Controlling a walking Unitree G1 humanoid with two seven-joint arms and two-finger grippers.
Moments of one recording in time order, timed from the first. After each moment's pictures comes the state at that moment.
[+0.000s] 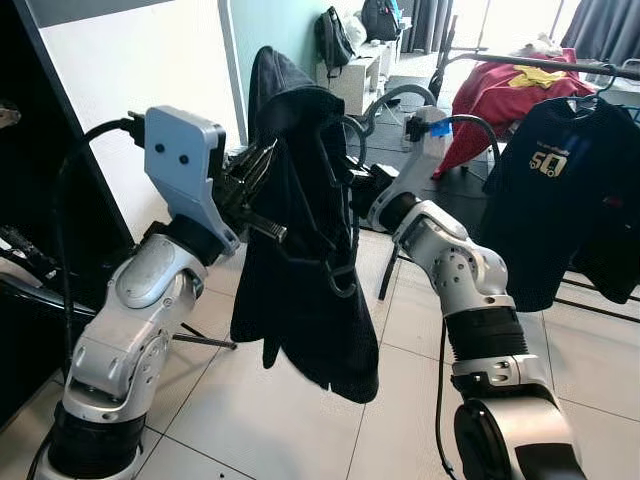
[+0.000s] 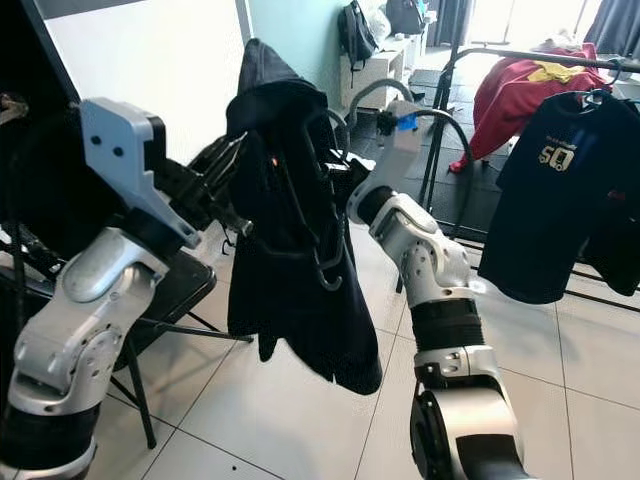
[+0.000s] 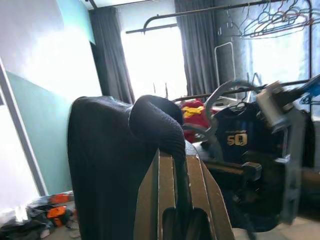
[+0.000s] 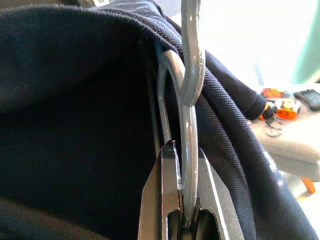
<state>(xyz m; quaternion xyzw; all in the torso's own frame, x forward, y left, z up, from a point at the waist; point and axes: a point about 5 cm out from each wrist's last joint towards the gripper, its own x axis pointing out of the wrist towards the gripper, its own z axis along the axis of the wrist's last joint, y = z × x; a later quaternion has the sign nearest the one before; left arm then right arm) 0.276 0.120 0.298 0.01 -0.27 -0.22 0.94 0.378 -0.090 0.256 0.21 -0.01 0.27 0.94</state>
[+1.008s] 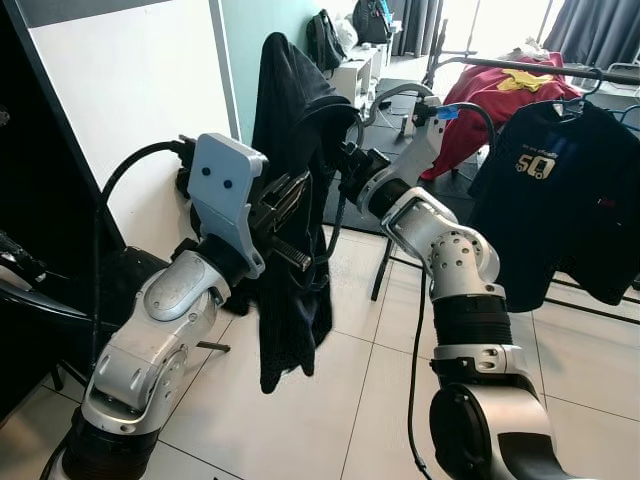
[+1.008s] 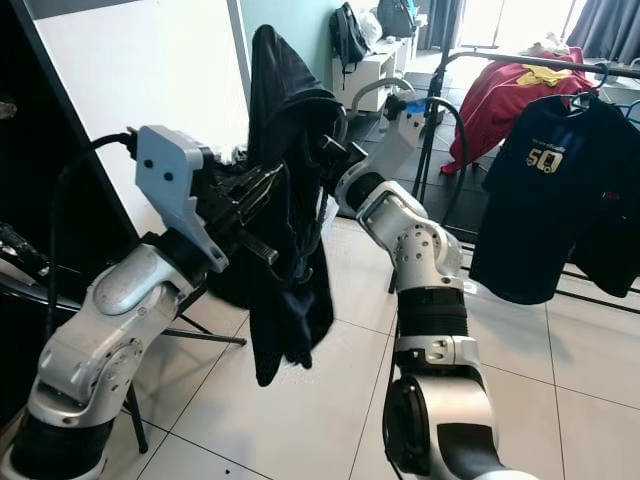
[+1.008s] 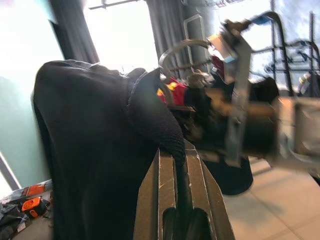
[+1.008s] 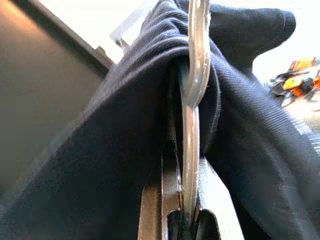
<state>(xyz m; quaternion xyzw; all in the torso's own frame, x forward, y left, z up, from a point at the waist) 0.273 0.097 0.275 0.07 -0.22 -0.29 0.93 0.379 -0.090 0.279 0.41 0.01 0.26 0.87</state>
